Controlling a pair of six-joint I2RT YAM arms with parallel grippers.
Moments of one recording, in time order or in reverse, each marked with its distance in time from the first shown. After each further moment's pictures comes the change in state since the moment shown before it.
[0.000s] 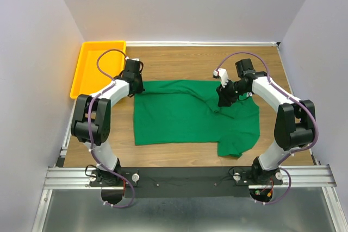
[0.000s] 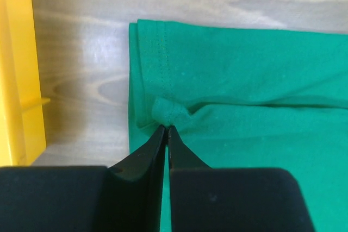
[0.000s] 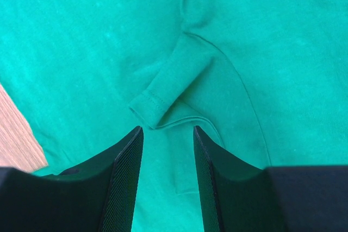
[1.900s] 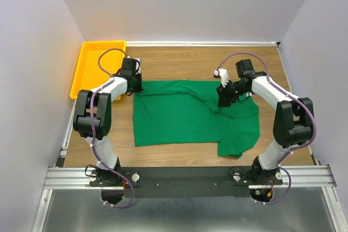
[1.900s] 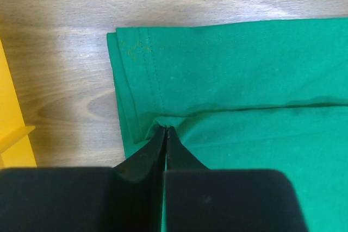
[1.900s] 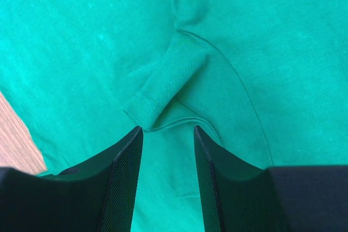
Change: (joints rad) left arm 0.054 0.069 0.035 -0.002 0.152 0.101; right arm -0.013 0.031 0.000 0.013 -0.013 0.020
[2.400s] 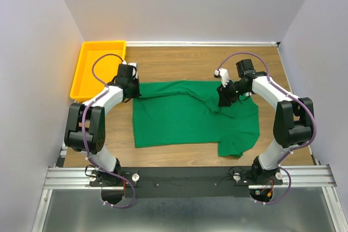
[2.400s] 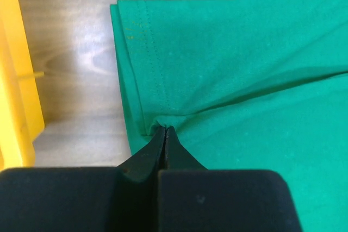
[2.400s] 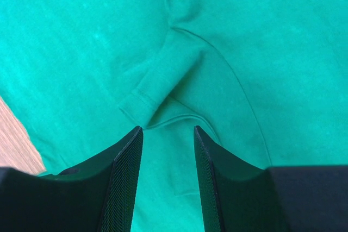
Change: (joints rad) left arm 0.000 -0.188 -0.164 0.026 0.001 -0.025; right arm -0.002 0.000 0.000 0.001 0.000 0.000
